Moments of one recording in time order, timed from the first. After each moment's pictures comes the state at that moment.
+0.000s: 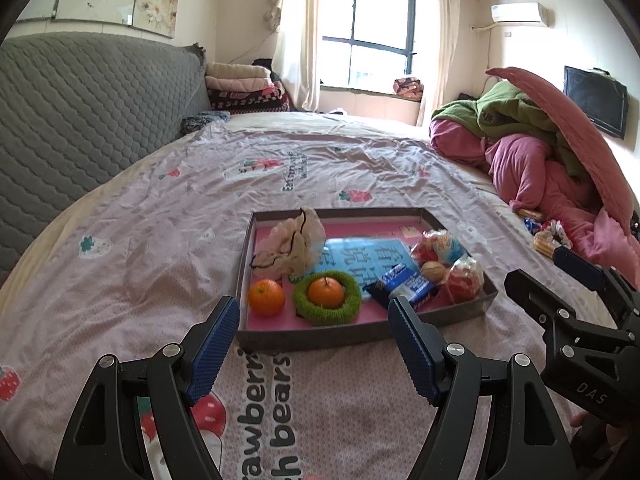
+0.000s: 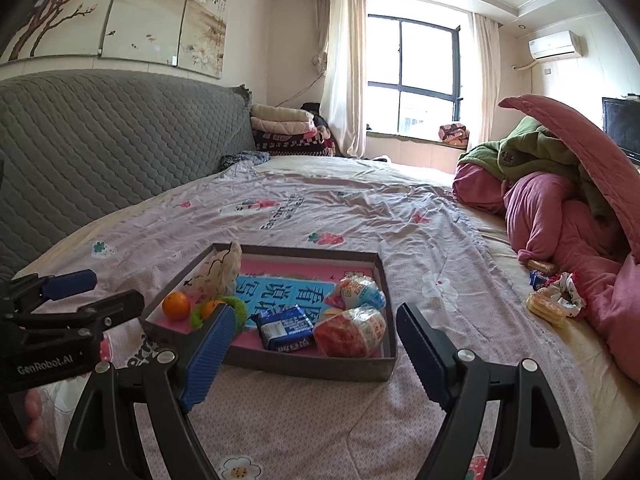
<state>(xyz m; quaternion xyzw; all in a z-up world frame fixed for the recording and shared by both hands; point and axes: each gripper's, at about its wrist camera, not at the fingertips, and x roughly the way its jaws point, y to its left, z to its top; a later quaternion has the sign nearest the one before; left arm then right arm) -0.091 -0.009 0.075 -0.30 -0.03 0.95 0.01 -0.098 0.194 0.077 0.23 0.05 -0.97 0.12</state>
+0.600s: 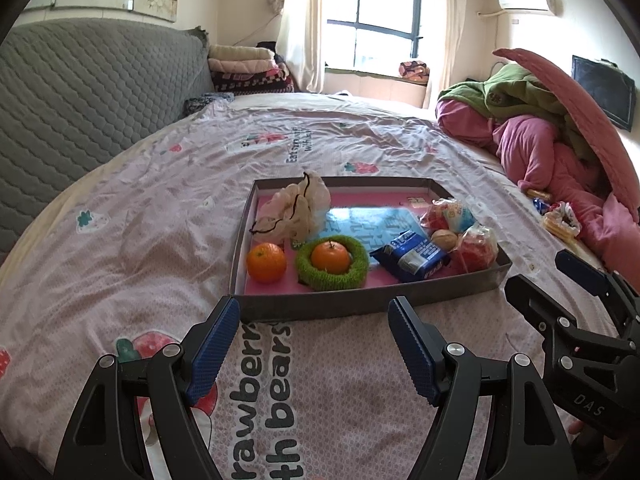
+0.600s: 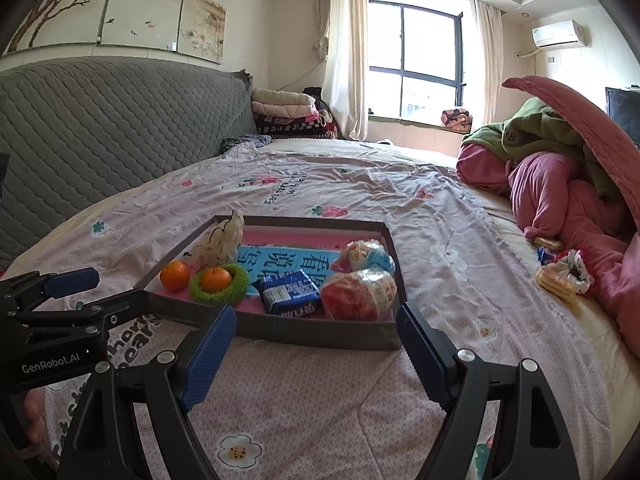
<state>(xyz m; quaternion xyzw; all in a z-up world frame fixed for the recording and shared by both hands) -0.093 -0.007 0.044 -0.33 -0.03 0.94 0.00 -0.094 0.192 0.043 0.25 0.04 -0.96 0.13</state>
